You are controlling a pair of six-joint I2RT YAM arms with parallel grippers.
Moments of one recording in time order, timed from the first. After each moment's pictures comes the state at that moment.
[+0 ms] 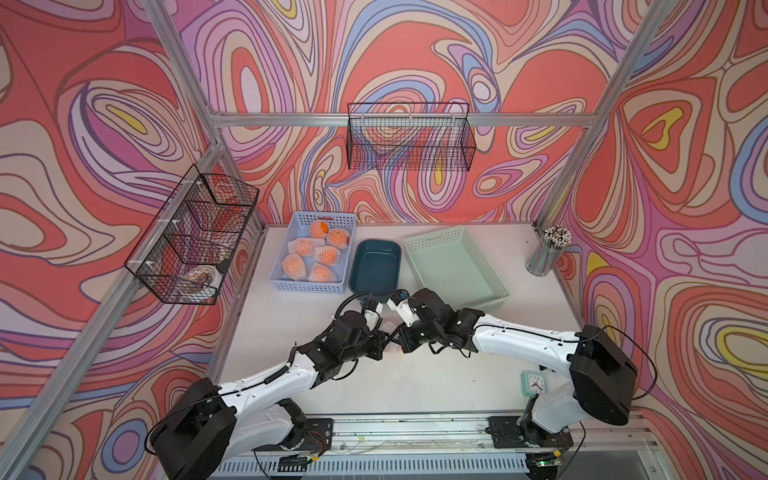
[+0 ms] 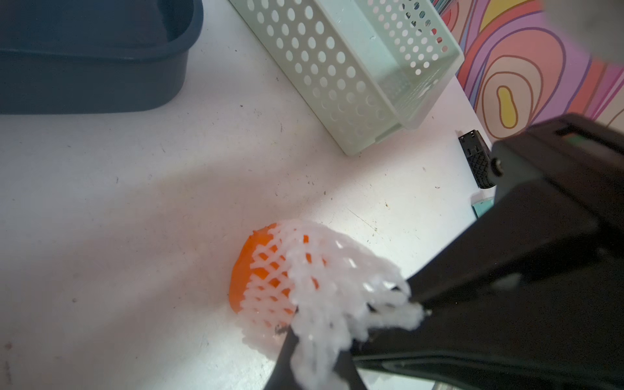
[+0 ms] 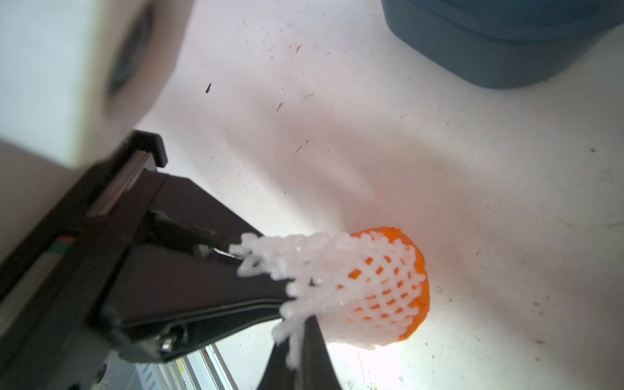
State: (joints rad) left arm -0.74 1.13 0.46 0.05 0.19 -0.54; right arm 0.89 1.54 0.97 -0.27 -0.27 0.37
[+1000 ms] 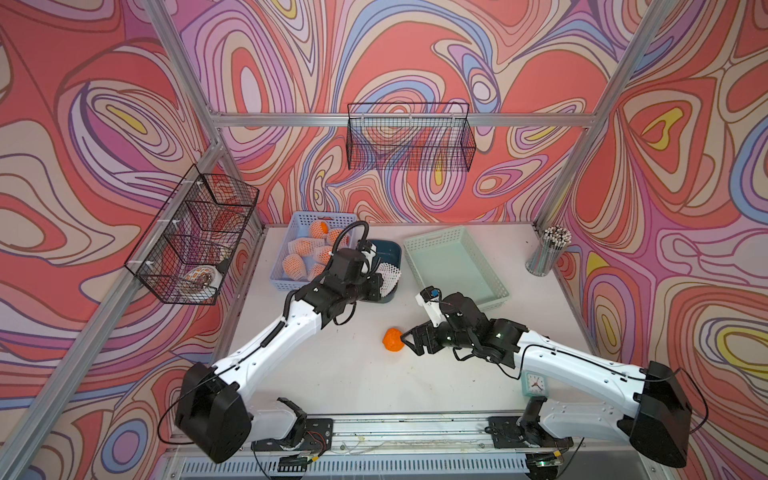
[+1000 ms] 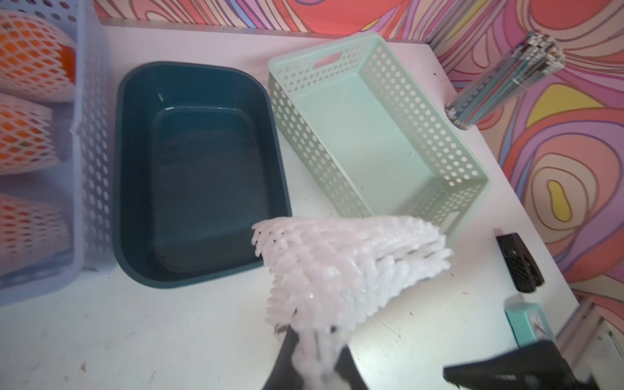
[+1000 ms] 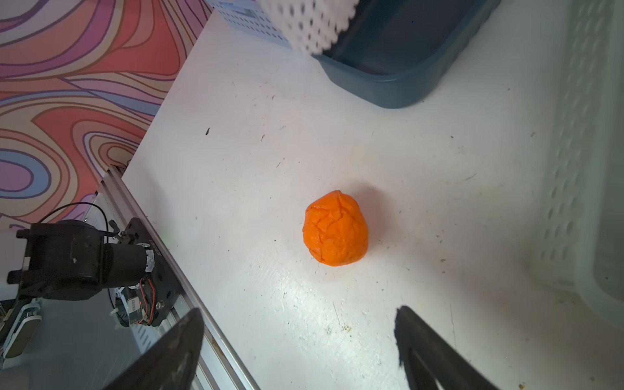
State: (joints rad) left arm -0.52 1.39 1.16 -0.46 0.09 -0.37; right arm 0.87 1.22 0.83 -0.33 -0.15 0.47
